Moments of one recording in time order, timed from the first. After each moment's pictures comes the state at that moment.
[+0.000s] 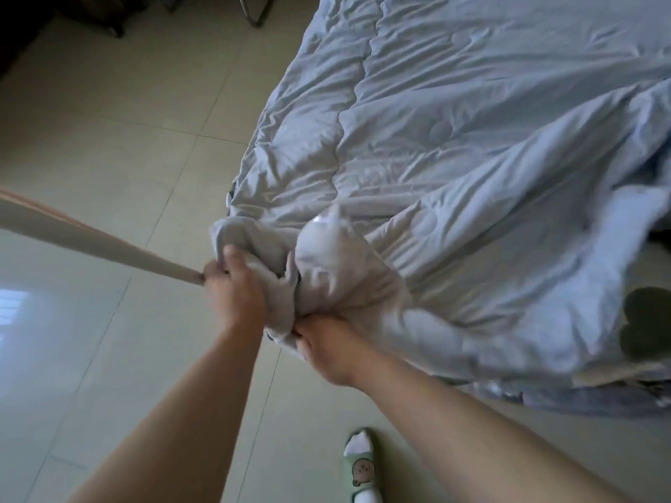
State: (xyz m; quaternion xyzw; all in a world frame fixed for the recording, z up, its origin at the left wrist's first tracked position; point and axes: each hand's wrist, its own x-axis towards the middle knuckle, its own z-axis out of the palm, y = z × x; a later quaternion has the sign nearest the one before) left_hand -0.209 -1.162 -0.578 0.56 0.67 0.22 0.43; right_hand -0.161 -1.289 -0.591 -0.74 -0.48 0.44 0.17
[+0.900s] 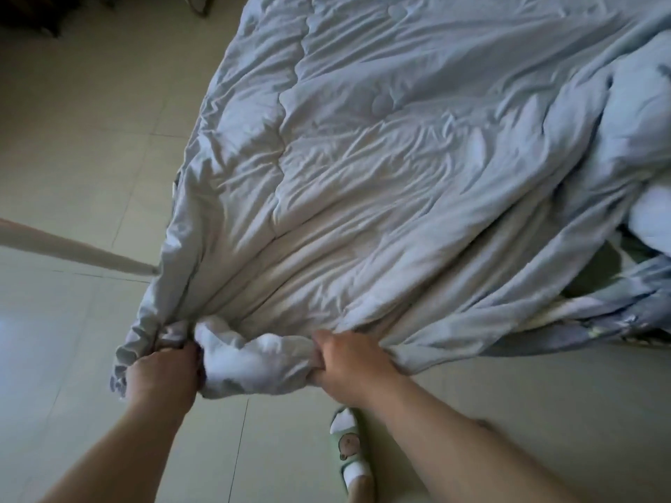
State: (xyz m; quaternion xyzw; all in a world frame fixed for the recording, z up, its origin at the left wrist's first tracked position) left_hand -0.322 -1.191 -0.603 0.85 0.33 -0.39 -0.10; right_hand -0.167 -1.389 -0.588 -0.81 -0.40 0.40 0.13
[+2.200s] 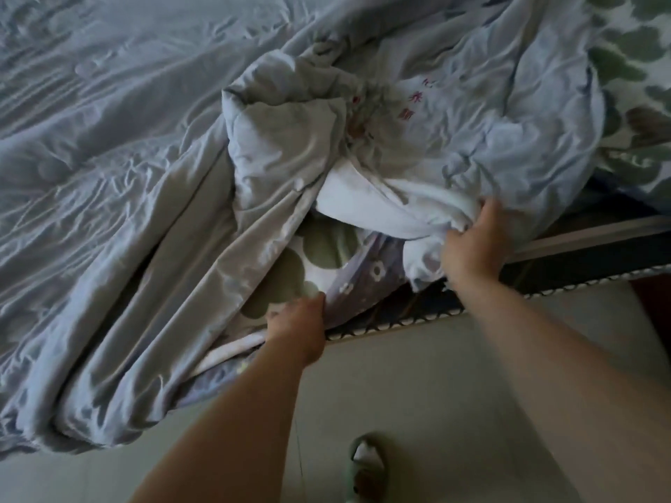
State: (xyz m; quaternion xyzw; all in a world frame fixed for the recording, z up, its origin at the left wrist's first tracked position) left_hand 0.080 -1.708 -0.616 0.93 0.14 -0.32 0.13; right_hand 0.205 -1.895 -0.581 -0.89 0.16 -0.07 0.41
